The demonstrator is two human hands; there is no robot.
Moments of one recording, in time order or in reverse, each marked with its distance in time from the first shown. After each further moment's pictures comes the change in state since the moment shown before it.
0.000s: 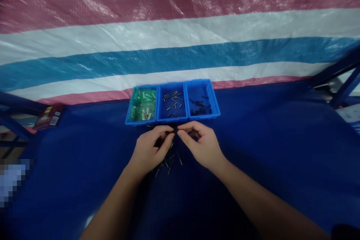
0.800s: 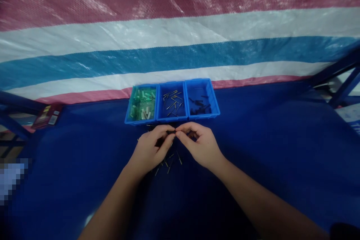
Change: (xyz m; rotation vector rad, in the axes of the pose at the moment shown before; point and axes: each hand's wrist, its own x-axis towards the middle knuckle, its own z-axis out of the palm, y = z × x) left_hand 0.000 0.002 -0.001 -0.014 -0.077 -0.039; right_hand 0.000 0.000 0.001 0.023 -0.058 0.030
